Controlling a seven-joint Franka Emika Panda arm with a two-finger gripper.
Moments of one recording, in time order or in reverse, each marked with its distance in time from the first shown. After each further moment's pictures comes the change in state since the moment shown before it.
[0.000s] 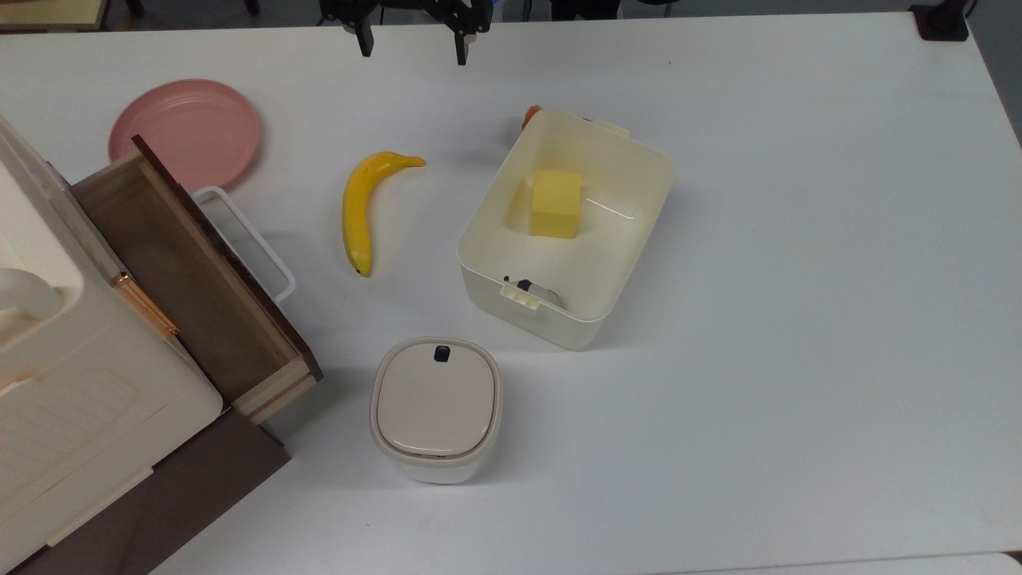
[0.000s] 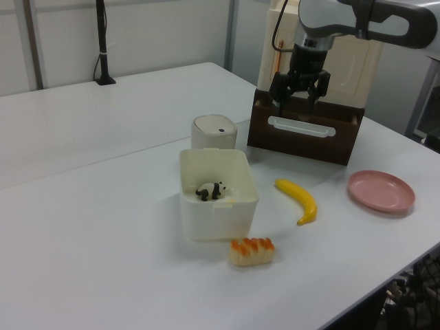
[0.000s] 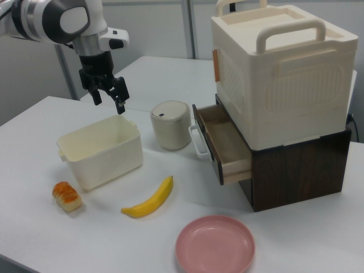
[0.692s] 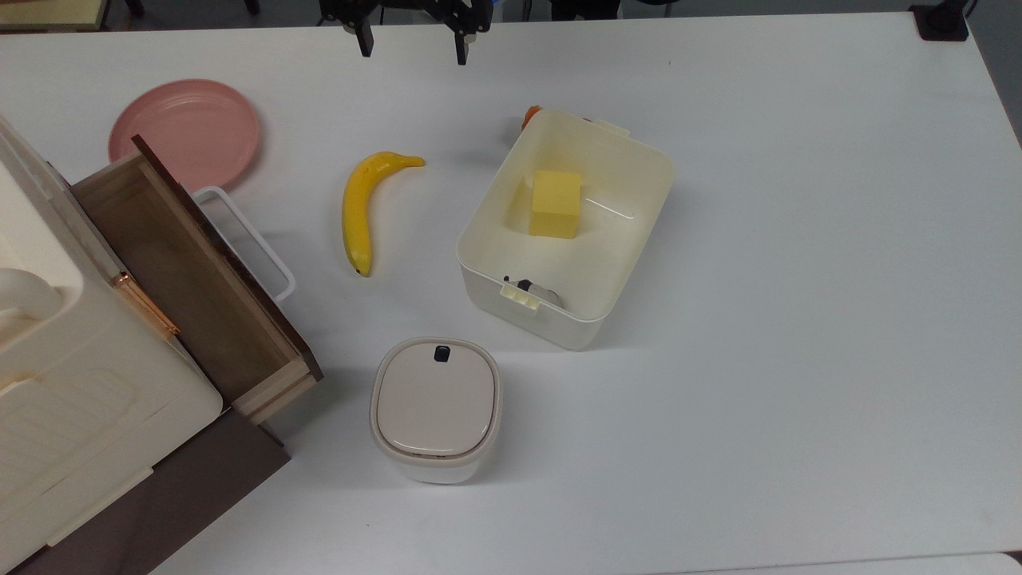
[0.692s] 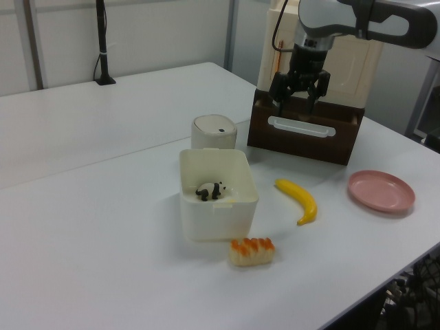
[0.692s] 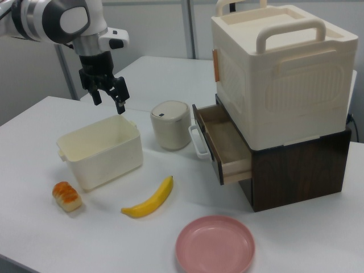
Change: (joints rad) arm 0.000 0.000 0.000 0.000 0.000 0.000 -0.008
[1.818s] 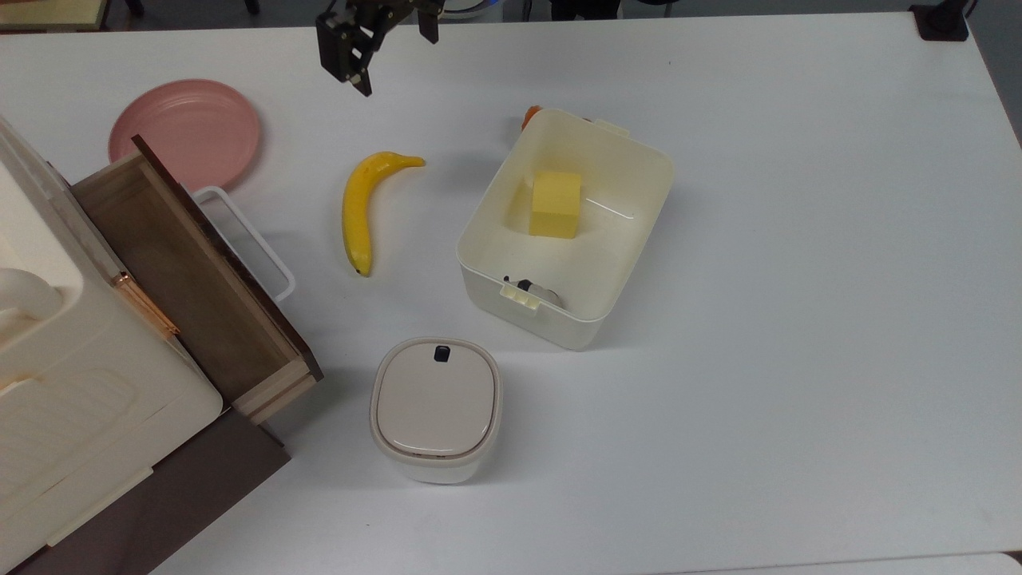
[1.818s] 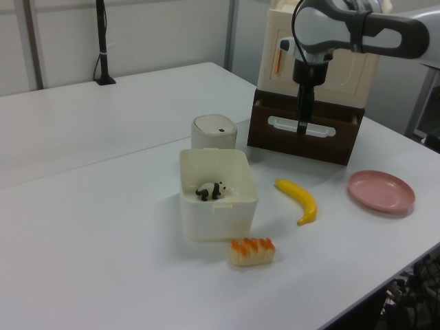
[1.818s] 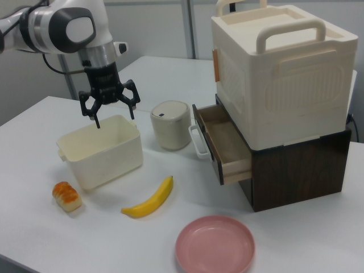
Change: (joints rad) arm -0.002 0.014 -0.001 -0.049 -0.086 -0.015 -0.973
